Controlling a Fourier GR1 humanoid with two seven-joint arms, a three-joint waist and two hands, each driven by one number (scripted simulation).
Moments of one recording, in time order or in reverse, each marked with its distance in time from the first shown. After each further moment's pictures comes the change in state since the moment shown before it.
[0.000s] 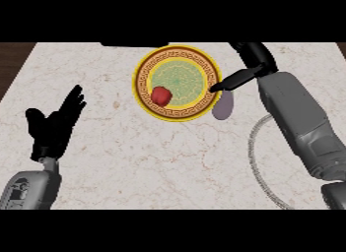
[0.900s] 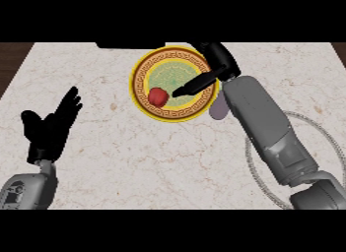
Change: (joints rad) left arm 0.020 0.019 -0.005 -0.013 0.015 0.015 0.002; right arm 0.016 0.161 0.070 -0.172 -0.038 -0.116 0.187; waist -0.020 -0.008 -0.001
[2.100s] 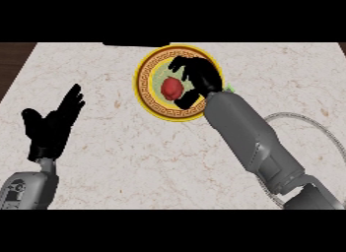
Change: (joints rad) left arm -0.012 0.010 -0.021 -0.012 0.013 -0.004 0.007; right arm 0.018 0.038 0.369 0.020 0.391 -0.431 0.326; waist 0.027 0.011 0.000
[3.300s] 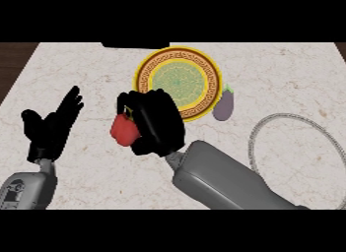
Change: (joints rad) left arm 0.004 0.017 -0.007 0.027 0.020 0.006 -0.019; right arm 0.275 0.022 0.387 -0.854 0.287 -0.126 0.536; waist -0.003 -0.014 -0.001
